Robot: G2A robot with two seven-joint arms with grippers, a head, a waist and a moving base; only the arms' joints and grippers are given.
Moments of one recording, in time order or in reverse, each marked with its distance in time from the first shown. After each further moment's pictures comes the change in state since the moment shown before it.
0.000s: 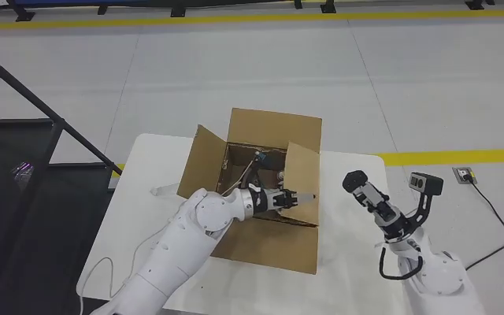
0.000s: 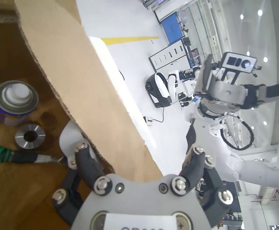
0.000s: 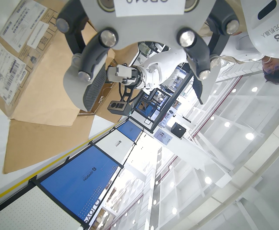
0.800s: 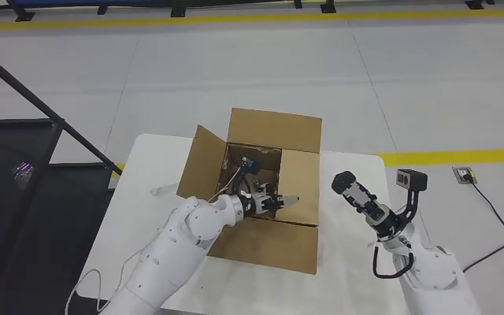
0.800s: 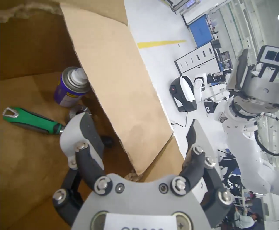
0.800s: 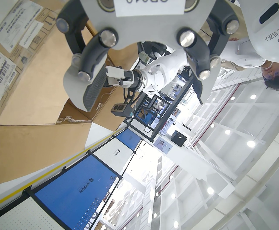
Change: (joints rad) left arm 0.066 0.057 -0.025 -0.054 0.158 0.123 0.057; right arm 0.036 -0.014 -0.031 0.008 -0.030 0.025 0.087
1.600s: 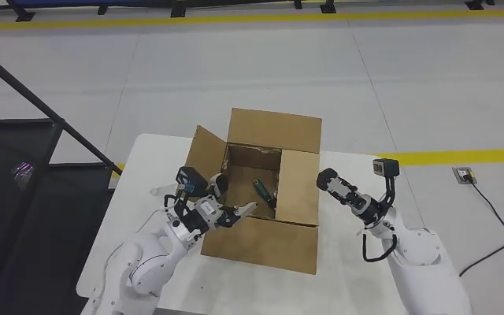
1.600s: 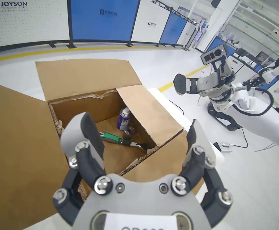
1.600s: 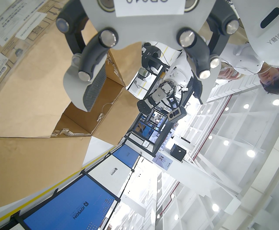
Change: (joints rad) left arm 0.504 0.157 -0.432 -0.656 0.553 -0.110 0.268; right arm 0.170 -0.024 -0.082 0.205 0.037 -0.018 0.150
